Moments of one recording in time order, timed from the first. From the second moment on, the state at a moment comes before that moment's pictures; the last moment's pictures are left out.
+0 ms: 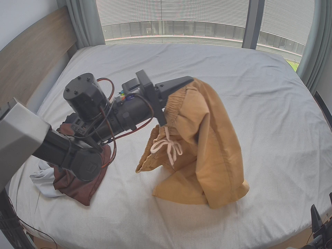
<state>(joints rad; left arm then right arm) -0.56 2.02 -1.05 -1.37 -0.63 -1.56 0.00 0.02 -0.02 0.00 -0.01 0.01</state>
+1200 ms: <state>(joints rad) -0.25 1.88 -0.68 -1.28 -0.63 -1.16 0.00 0.02 -0.02 0.00 -0.01 0.01</state>
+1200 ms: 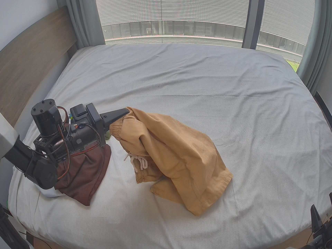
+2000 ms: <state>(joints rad) -0.15 1.91 -0.67 -1.24 -0.60 -1.08 0.05 0.08 -0.23 0.01 0.04 0.06</state>
